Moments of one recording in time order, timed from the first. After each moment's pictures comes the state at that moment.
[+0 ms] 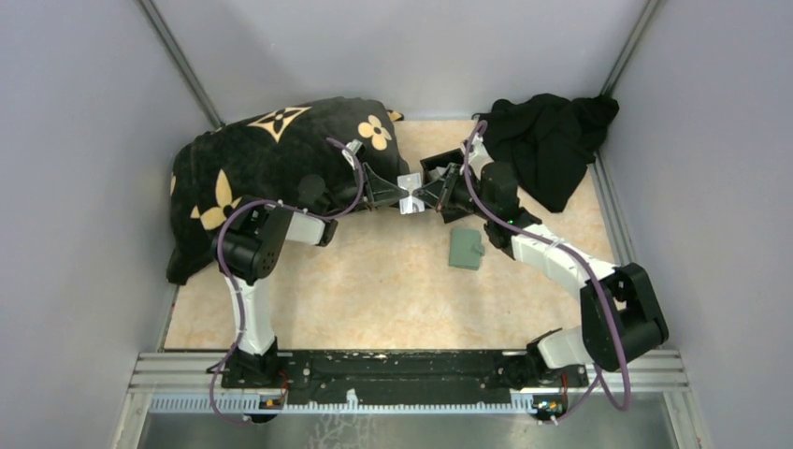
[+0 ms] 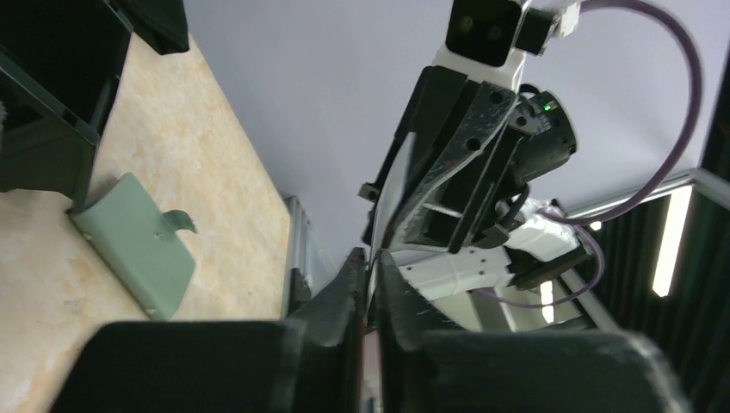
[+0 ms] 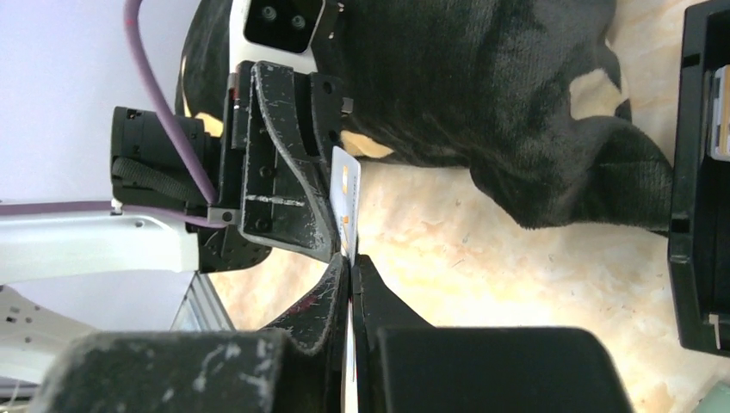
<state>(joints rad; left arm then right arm) -0.40 2.02 0.93 1.48 0.92 -1.58 0.45 1.37 0.83 0.34 -0.42 0.69</state>
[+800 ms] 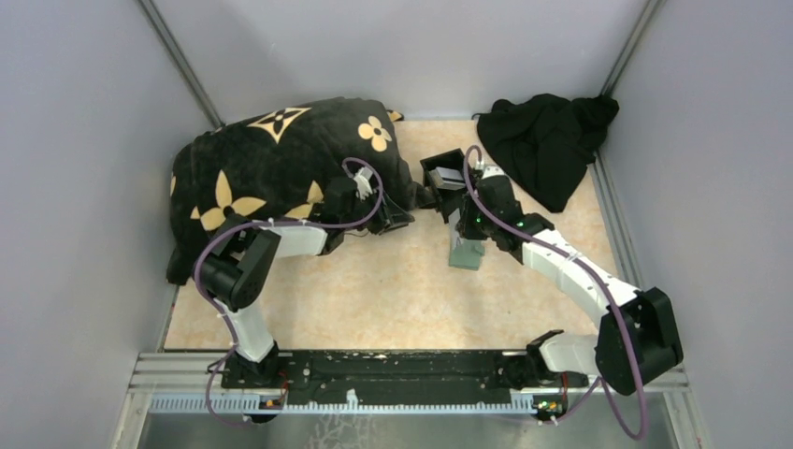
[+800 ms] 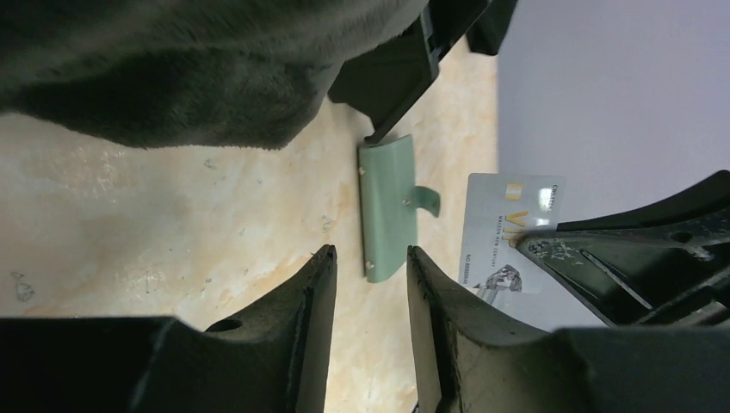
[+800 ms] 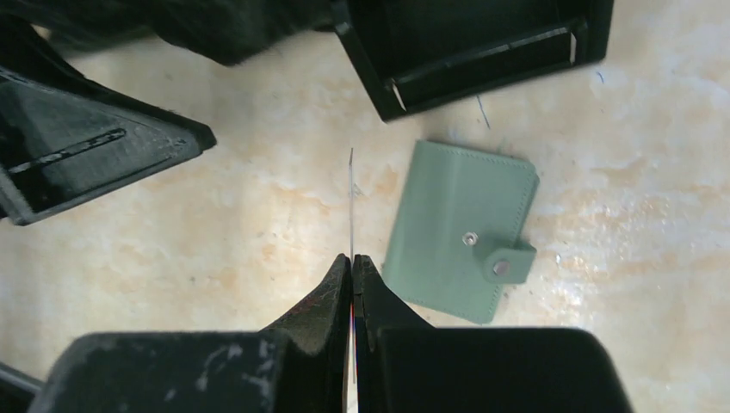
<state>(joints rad) -0.52 1.81 0.86 0.57 0.47 -0.98 0.46 1.24 0.86 -0.32 -0.01 0.46</state>
